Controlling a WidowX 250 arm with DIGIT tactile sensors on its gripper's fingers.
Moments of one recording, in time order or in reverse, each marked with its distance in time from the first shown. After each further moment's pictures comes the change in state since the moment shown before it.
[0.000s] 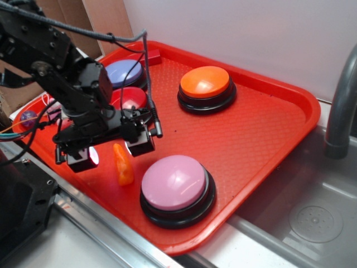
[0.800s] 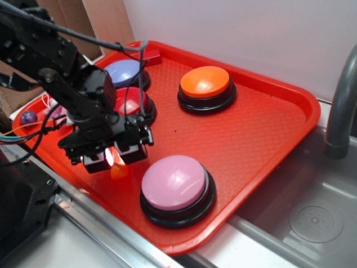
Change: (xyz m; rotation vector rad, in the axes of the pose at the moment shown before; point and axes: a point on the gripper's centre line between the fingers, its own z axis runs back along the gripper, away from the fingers) arm 0.005 -0.001 0.000 -0.026 0.013 0.006
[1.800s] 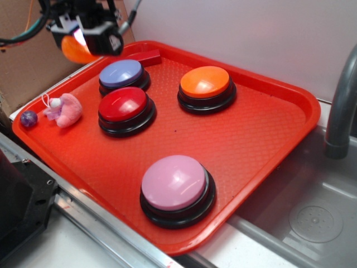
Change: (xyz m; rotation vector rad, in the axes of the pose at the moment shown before) arm 0.074 -0.030 0.129 -0.001 0.217 -0.658
